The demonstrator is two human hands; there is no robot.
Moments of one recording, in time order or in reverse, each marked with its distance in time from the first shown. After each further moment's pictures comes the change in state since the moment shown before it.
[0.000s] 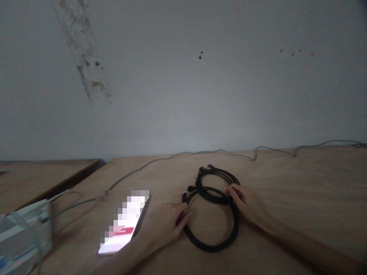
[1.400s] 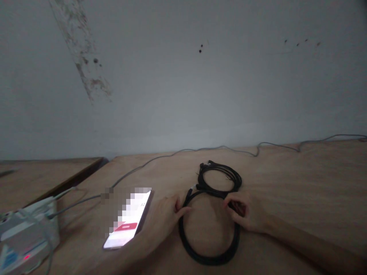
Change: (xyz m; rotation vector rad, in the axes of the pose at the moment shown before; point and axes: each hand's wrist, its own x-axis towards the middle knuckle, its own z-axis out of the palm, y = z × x) left_hand 0.000 -0.009 0.004 -0.114 0.081 -0.397; right_hand -0.025 -0.006 0.007 0.067 -0.233 -0.207
